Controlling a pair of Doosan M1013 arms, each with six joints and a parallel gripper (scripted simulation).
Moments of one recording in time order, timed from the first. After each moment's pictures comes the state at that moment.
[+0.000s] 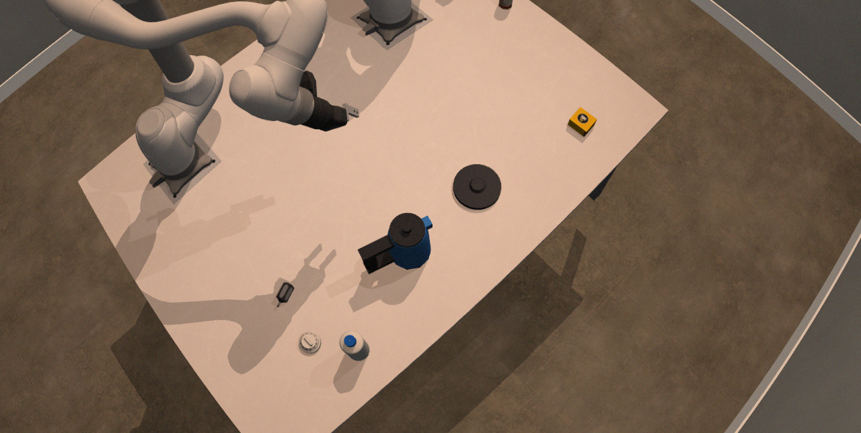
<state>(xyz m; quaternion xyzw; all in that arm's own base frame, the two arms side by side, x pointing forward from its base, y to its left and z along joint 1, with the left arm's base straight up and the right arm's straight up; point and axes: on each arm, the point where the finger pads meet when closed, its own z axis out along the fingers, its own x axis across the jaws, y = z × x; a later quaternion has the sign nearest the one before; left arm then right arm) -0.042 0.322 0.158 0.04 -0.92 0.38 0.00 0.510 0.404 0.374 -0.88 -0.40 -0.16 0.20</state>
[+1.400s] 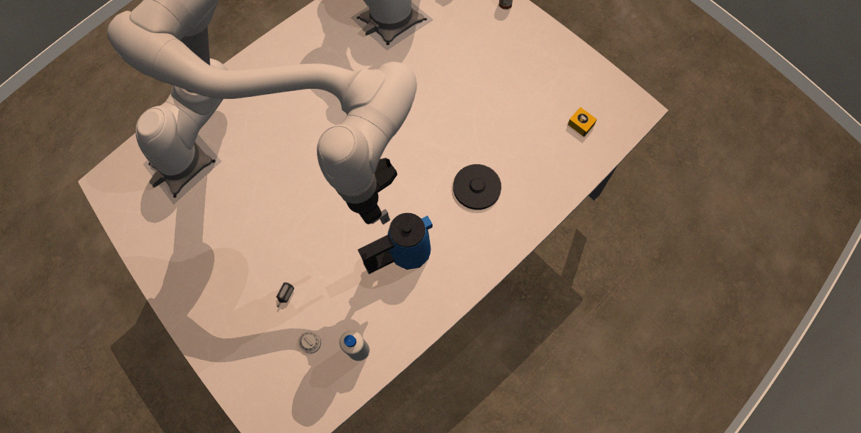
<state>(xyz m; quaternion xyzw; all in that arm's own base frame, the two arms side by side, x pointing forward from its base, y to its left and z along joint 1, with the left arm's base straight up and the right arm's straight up) -0.042 0.322 0.158 0.04 -0.92 0.38 0.00 0.744 0.295 0.316 -1.00 0.09 0.00 0.03</state>
